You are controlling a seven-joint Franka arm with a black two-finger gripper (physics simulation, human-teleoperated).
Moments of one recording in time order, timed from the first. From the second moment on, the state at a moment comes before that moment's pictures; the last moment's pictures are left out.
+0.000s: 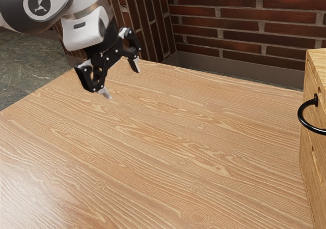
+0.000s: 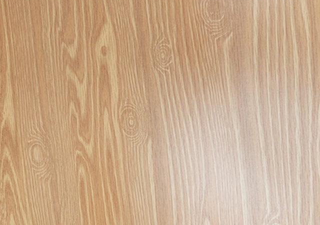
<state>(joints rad) -0.34 -0.10 0.26 -1.47 0.08 1.60 1.64</state>
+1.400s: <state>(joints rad) -0.74 -0.20 0.26 -1.80 -0.02 2.31 2.12</state>
